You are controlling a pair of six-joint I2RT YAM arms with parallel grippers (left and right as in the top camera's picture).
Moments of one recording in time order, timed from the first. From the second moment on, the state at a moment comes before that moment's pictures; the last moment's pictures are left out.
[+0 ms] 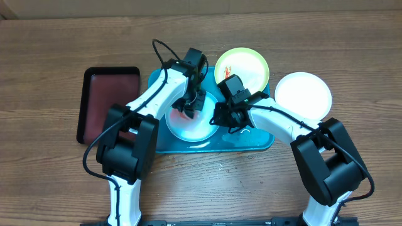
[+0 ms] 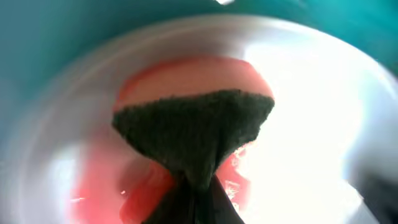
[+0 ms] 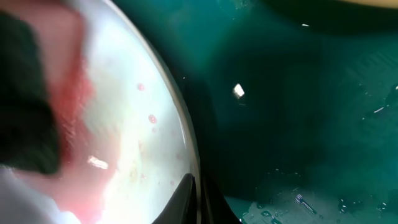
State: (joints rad) left arm -0.42 2.13 1.58 -0.95 0.10 -0.14; right arm 0.54 1.92 1.16 -0.47 -0.18 0.66
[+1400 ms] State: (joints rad) left arm -0.44 2.13 1.67 -1.15 0.17 -0.18; right arm 0.55 1.92 1.16 -0.46 -0.19 0.65
